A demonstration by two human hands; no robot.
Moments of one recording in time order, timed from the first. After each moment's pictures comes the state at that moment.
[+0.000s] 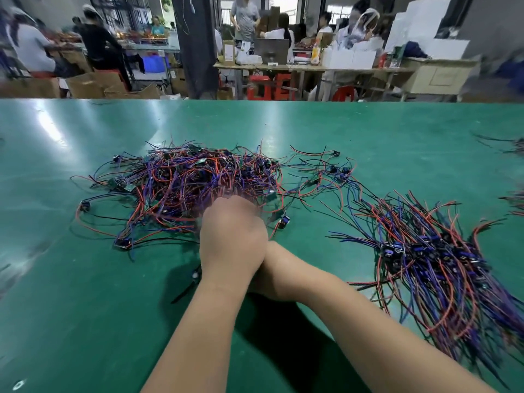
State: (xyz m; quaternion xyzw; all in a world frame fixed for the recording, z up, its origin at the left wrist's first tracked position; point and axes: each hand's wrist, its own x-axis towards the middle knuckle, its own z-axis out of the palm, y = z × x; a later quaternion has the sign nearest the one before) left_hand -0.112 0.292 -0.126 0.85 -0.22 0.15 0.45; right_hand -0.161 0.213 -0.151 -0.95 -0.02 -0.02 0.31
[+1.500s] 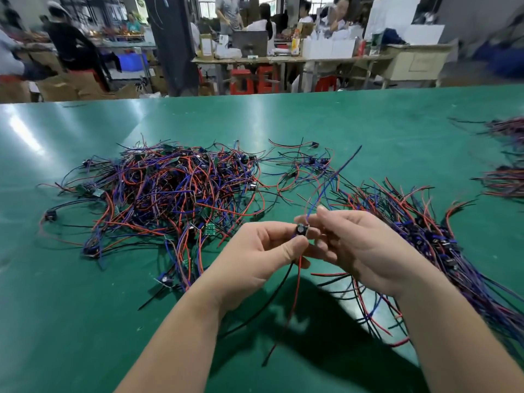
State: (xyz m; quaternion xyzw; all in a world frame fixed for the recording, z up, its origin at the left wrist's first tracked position) left_hand -0.154 0.276 -0.120 0.53 -0.44 -0.36 0.63; right_hand -0.256 0.137 -0.110 -0.61 0.16 -0.11 0.77
